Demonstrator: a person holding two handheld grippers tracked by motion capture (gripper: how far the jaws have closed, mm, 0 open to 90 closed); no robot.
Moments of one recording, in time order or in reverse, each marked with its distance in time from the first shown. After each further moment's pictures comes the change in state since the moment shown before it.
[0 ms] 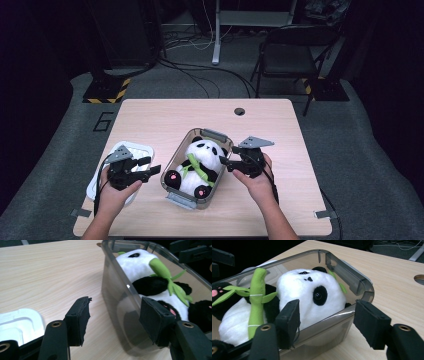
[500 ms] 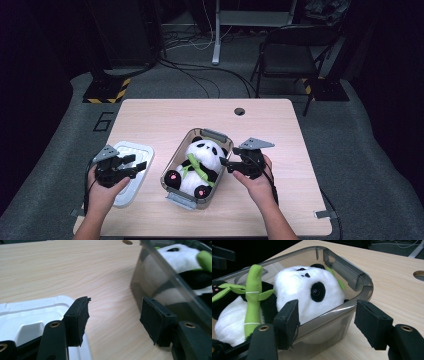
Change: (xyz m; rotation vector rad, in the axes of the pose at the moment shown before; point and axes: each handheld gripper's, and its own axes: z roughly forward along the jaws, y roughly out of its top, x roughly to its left) left arm 0.040 -0.015 -0.014 0.000 0.125 -0.042; right arm -0.001 -0.006 0.002 0.001 -0.009 0.015
